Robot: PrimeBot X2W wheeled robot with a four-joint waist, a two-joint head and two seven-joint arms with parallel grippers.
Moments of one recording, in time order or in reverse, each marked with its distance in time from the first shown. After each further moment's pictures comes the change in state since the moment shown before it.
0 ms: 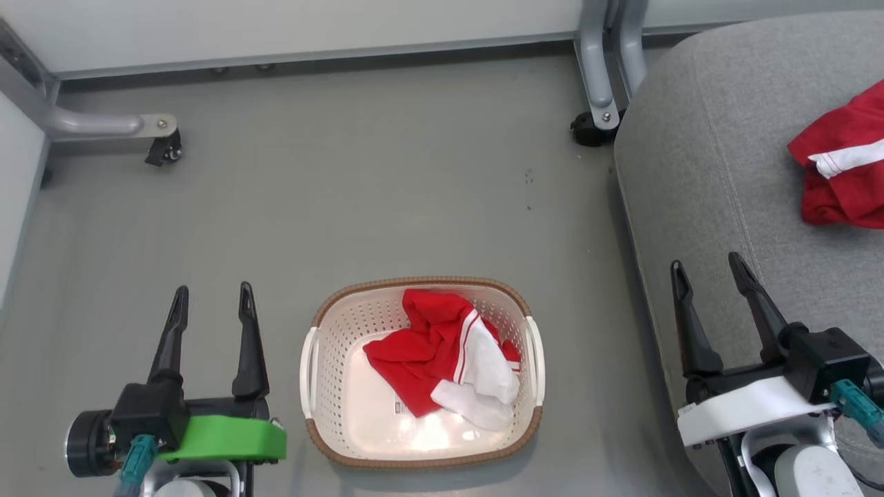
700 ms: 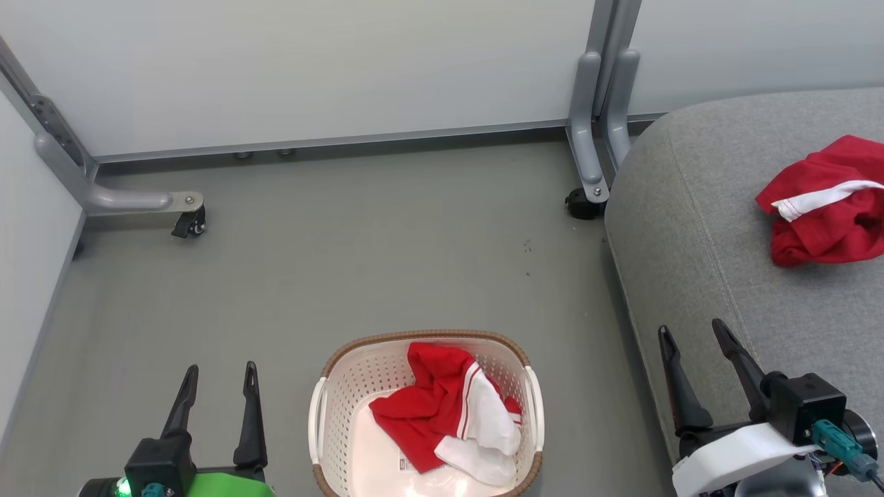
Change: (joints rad) left arm 0.121 -0.006 0.042 0.107 0.024 -0.078 0.000; right arm 0.129 0.013 0.015 -0.003 0.015 0.000 0.071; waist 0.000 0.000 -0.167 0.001
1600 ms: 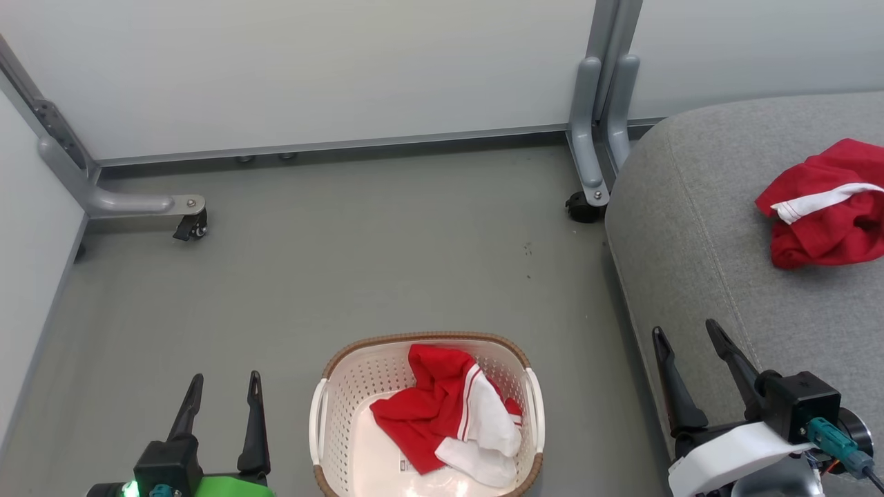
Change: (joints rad) left arm -0.001 -0.008 0.008 0.052 0.021 -0.017 0.000; right arm 0.008 0.002 0.012 -0.018 -0.002 0.000 0.028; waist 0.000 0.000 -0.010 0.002
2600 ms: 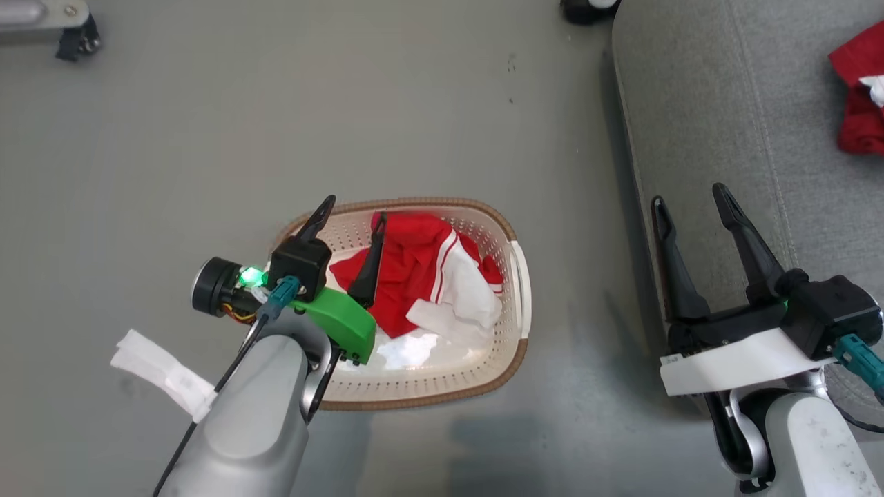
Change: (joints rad) left arm -0.605 -0.081 -0.272 0.428 0.056 -0.107 0.007; right arm -0.248 -0.022 0.032 -0.054 0.011 0.000 -0.069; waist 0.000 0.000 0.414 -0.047
